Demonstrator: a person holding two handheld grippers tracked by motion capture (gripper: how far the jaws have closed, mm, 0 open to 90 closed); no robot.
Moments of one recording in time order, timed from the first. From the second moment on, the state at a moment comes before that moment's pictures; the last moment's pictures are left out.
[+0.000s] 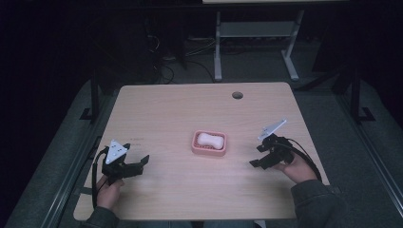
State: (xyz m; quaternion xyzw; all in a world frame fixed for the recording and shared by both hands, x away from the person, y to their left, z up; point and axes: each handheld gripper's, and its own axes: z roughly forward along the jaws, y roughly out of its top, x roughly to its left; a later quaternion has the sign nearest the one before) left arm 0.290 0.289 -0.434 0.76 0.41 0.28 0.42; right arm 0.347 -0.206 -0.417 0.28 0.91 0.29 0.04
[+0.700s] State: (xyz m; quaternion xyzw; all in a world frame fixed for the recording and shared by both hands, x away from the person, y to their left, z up) left arm 0.289 0.289 -0.433 0.76 0.41 0.28 0.42; right arm 0.319 -0.238 -0.431 0.32 0.90 0.30 0.05
